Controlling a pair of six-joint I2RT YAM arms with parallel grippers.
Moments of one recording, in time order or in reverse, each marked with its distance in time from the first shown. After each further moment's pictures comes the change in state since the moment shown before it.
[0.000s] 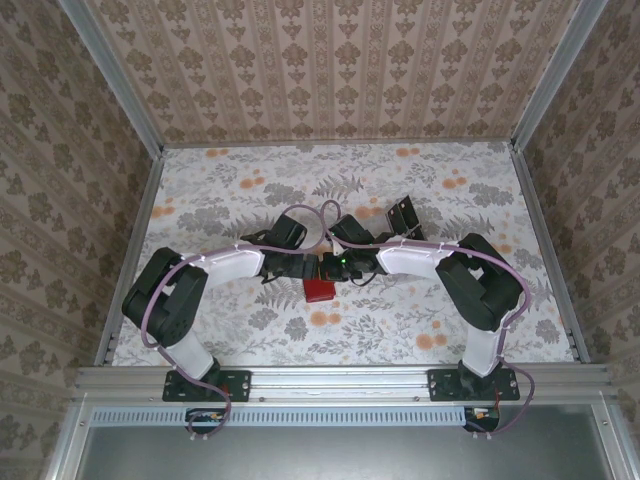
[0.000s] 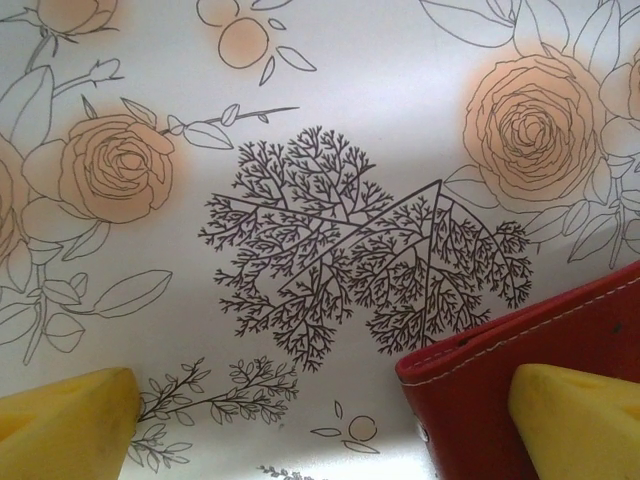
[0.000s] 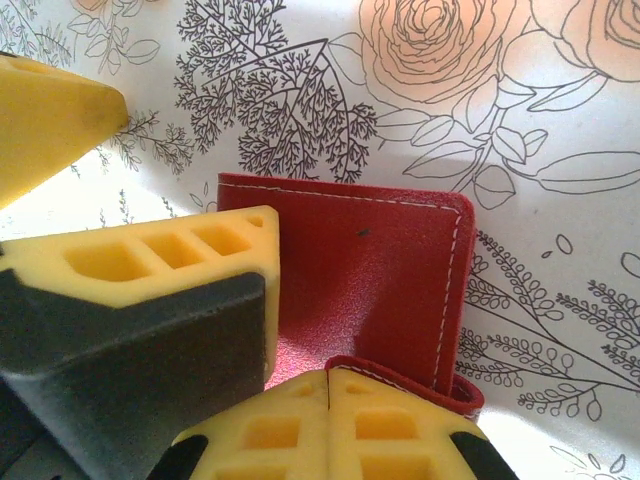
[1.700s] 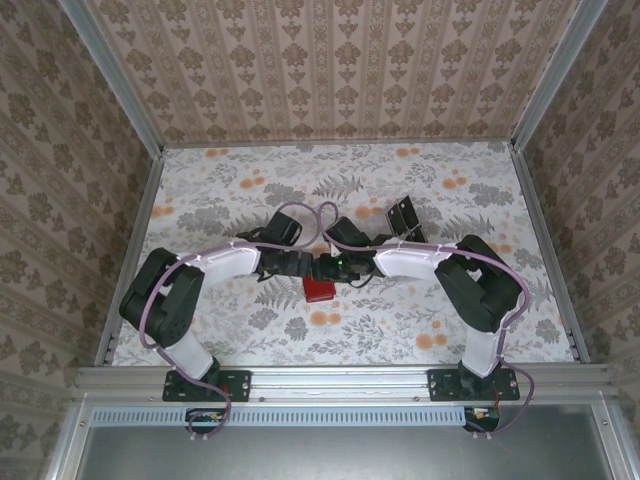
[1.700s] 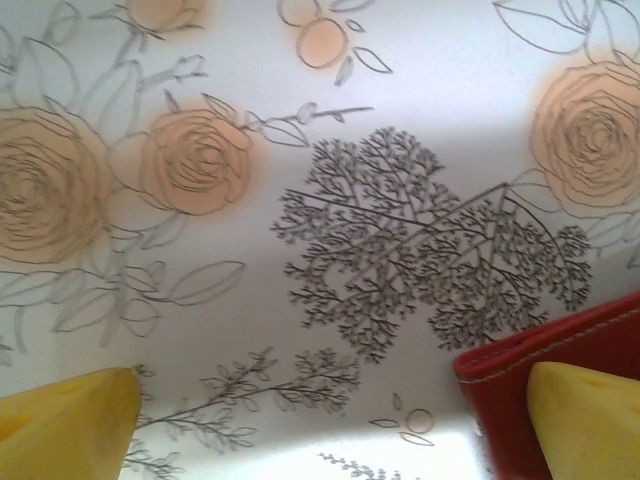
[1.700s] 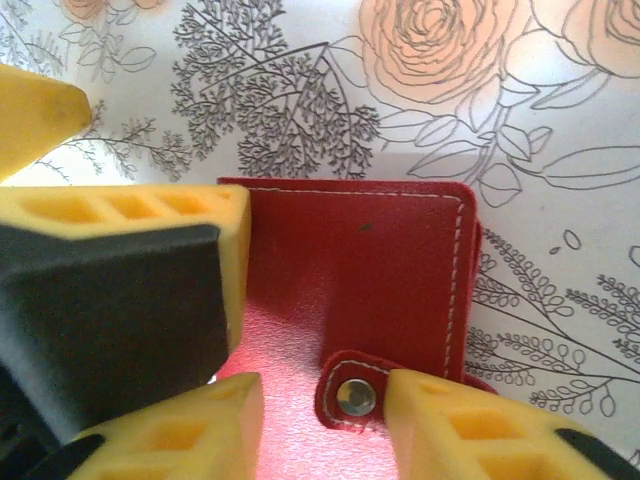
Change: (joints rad) left arm 0.043 -0.012 0.016 -0.050 -0.019 0.010; right arm 0.034 -0.004 0.014 -0.008 0.054 0.030
